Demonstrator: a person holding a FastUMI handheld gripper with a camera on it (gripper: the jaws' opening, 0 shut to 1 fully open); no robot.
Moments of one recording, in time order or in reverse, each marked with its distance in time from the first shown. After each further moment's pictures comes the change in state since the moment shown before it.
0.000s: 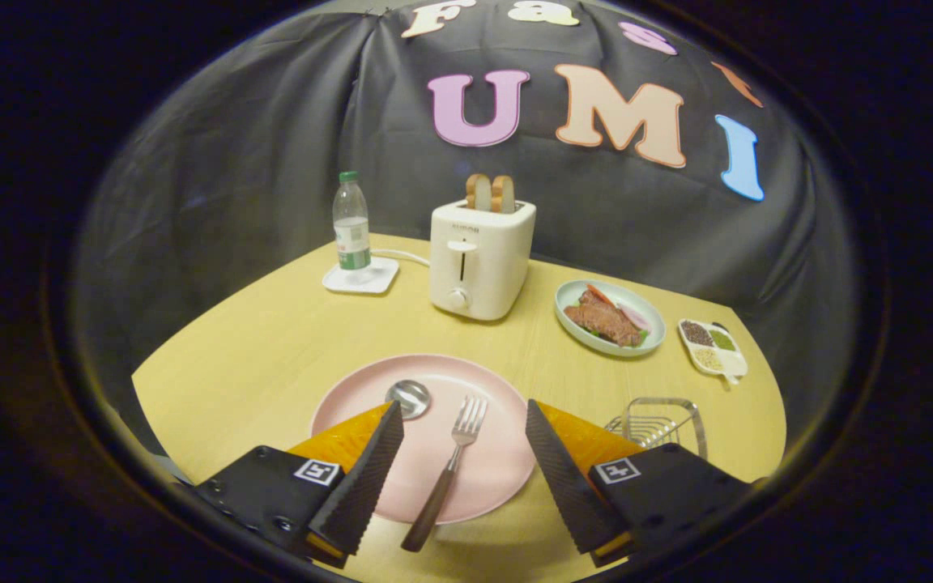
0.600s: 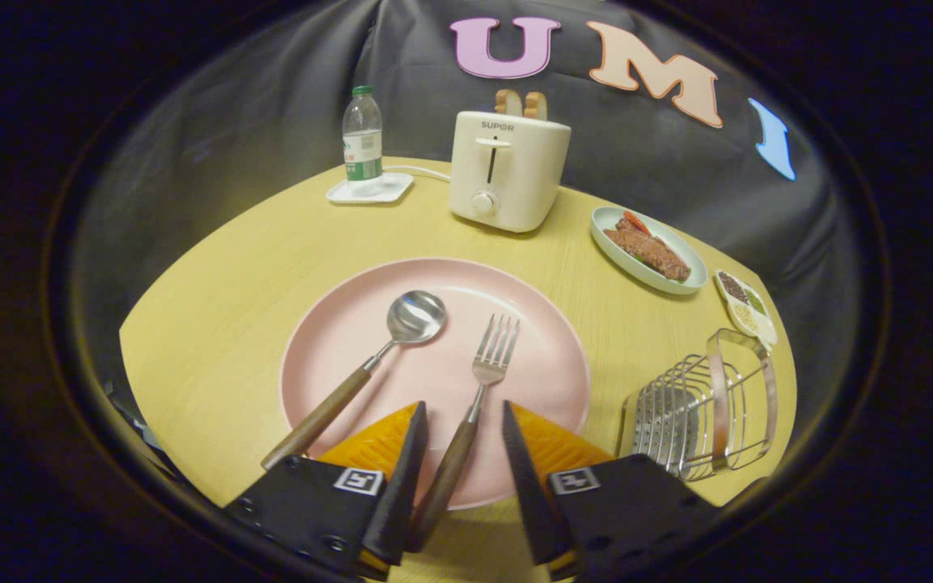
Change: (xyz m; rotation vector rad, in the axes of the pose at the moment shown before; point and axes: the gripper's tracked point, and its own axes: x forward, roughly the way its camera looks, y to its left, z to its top) arm 0.026 0.019 -0.070 -0.054 0.227 0.044
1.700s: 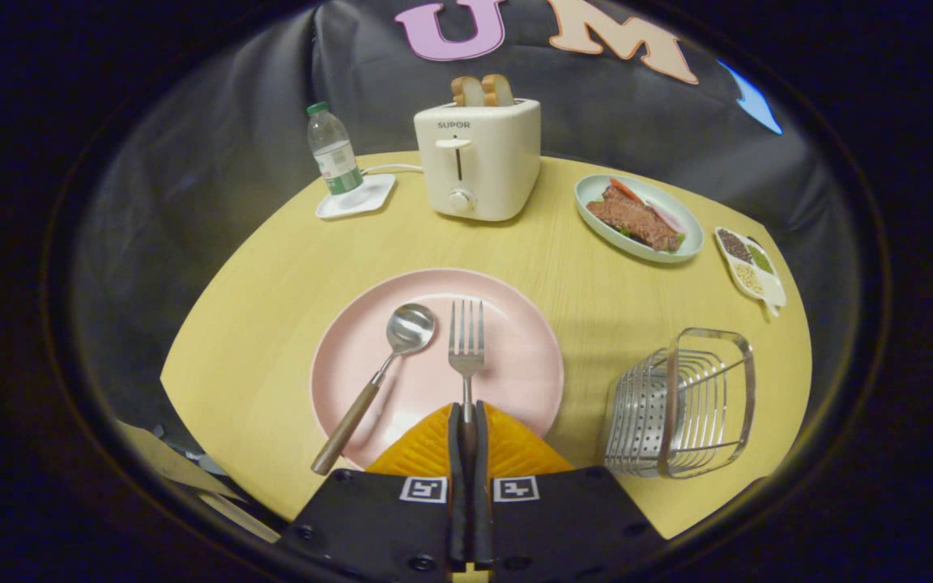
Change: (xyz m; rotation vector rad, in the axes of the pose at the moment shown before) arm -0.034 -0.021 0.022 0.137 0.130 0.073
